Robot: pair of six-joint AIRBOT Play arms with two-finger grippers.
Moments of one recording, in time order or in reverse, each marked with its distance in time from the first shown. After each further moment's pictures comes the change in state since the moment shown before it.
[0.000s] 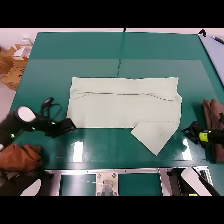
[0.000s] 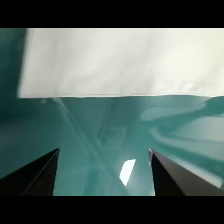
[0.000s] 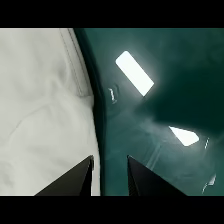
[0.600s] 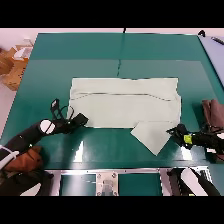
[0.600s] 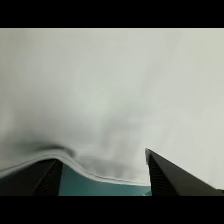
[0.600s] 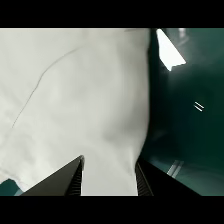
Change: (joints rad) left arm -0.261 -0.090 -0.128 -0.164 0.588 -0.186; right arm 0.167 0.025 -0.175 0.137 -0.074 0.003
